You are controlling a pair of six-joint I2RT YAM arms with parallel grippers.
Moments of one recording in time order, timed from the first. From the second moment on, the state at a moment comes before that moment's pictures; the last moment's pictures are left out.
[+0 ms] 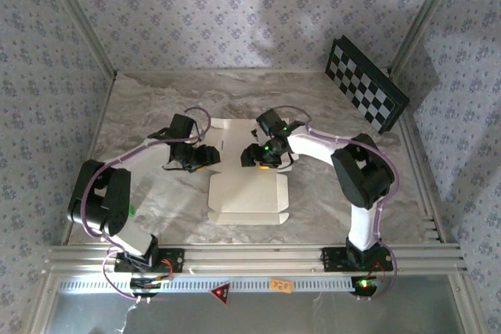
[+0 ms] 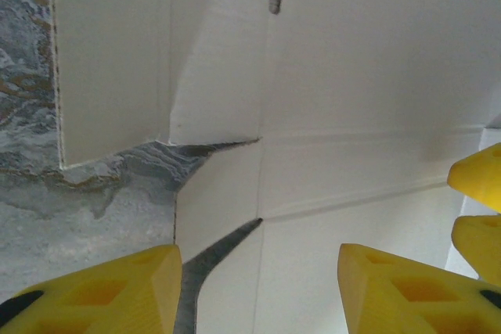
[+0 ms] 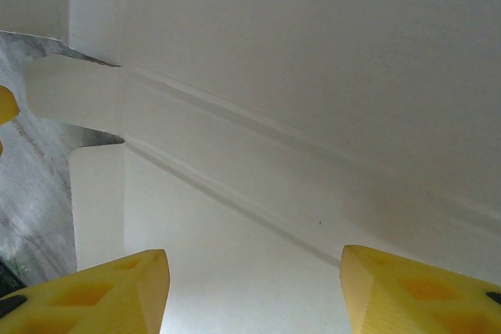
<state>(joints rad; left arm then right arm) -0.35 1.57 0.89 -0.48 0.40 -0.54 0.64 1.90 1.25 -0.51 -0.43 0.51</state>
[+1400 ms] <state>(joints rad) -0.35 1.61 0.89 -0.44 0.41 -0.57 0.67 1.97 1.31 -0.55 -0.41 0.47</state>
